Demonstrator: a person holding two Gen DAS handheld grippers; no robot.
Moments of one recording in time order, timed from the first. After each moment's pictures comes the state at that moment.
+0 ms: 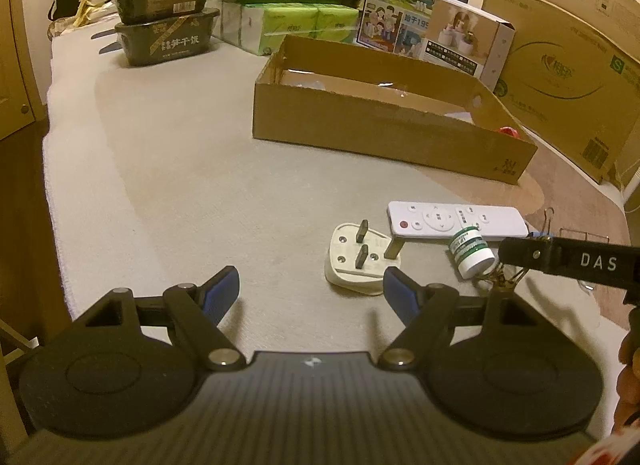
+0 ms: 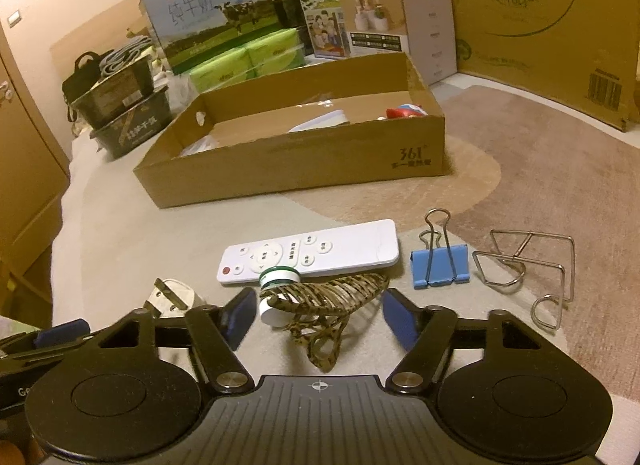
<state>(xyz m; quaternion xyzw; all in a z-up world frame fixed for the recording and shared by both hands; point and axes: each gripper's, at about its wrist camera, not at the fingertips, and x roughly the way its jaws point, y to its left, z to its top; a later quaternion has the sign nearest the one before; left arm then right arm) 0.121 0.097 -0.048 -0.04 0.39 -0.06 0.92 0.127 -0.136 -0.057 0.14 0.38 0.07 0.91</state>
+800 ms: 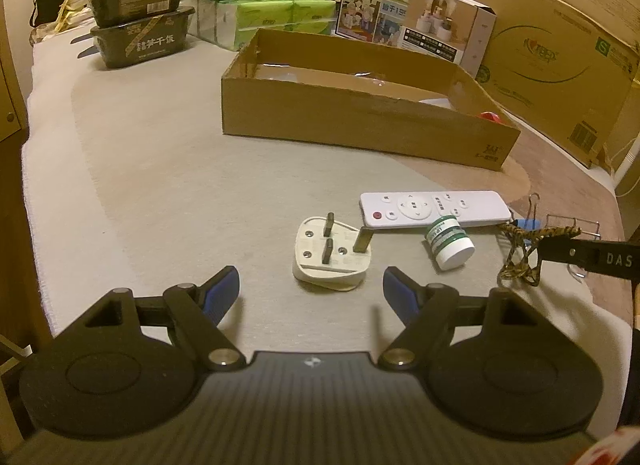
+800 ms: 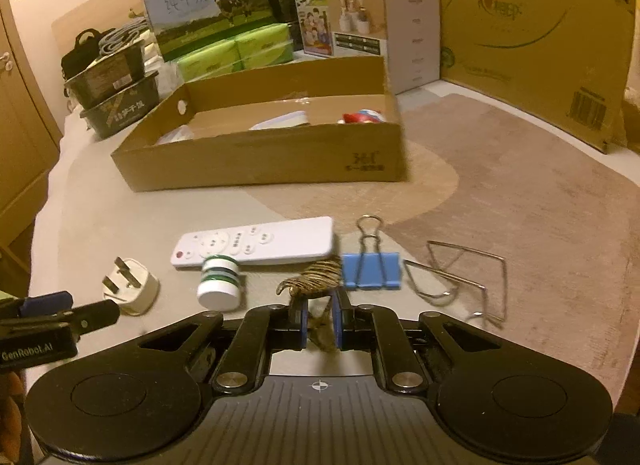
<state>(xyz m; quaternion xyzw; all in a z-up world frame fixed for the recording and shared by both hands) 0.123 0.077 -0.052 -0.02 0.40 -0.08 0.91 0.121 -0.175 -0.055 0.09 0.39 0.07 0.91</state>
